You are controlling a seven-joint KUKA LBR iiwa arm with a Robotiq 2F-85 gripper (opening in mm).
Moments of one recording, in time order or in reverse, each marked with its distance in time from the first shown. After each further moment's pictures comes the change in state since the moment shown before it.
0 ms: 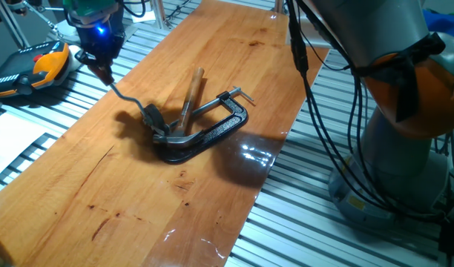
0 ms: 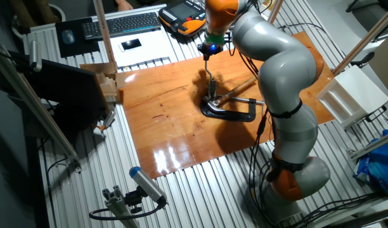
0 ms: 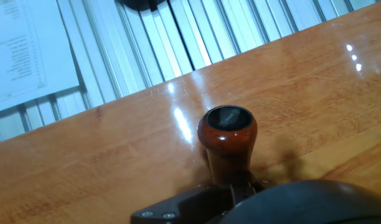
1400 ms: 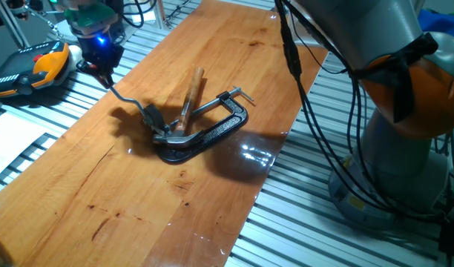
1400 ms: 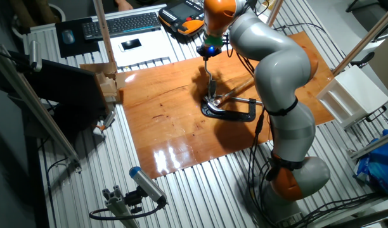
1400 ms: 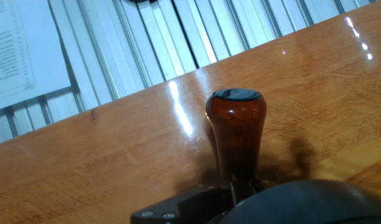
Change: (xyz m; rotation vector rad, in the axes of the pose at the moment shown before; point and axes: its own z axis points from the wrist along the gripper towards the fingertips) arm -0.004 0.003 0.030 -0.007 0.028 -0.003
